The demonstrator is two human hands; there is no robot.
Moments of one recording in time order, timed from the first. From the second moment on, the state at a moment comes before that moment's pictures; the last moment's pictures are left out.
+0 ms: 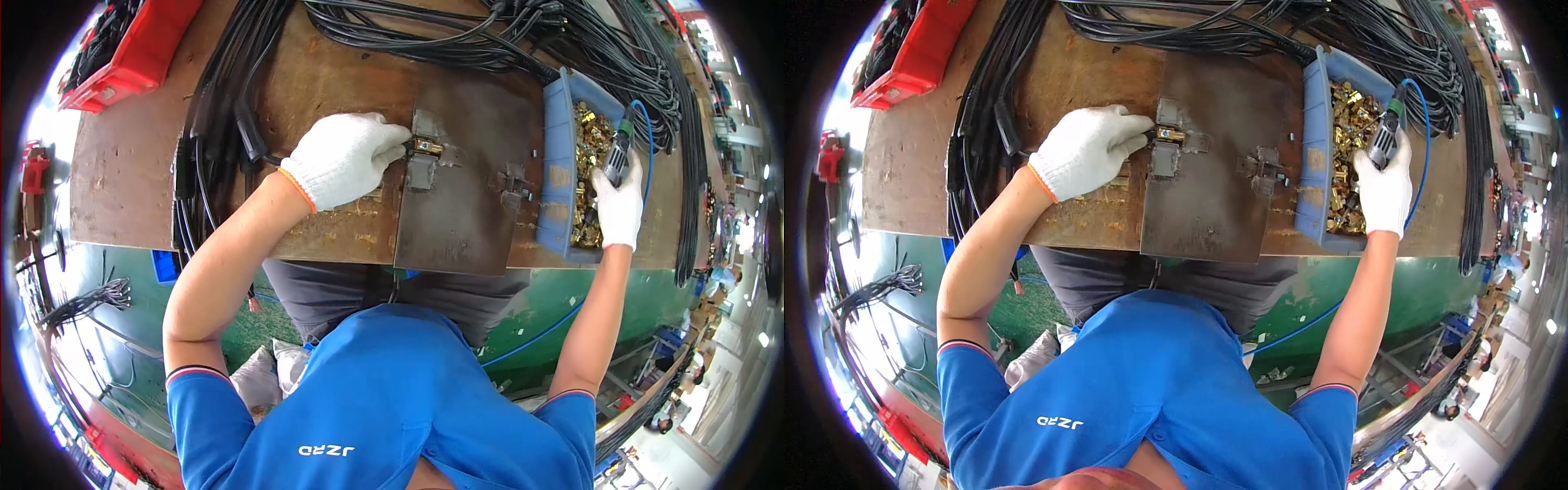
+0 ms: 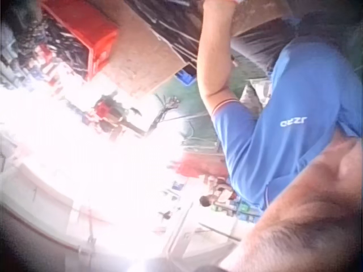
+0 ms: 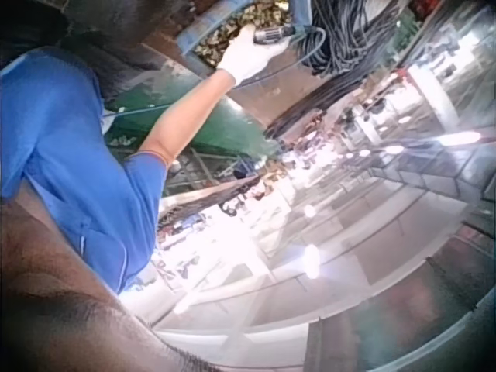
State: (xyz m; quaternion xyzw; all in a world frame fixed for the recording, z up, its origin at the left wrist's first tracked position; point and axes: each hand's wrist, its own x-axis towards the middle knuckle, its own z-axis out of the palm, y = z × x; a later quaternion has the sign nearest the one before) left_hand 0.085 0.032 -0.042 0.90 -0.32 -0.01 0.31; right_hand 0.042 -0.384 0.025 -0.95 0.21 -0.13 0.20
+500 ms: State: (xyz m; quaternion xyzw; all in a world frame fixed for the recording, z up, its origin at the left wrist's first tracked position) left_hand 0.090 0.029 -0.037 0.90 -0.34 -0.02 0.29; right_hand 0.078 -0.330 0.086 -0.43 -0.07 -0.13 0.89
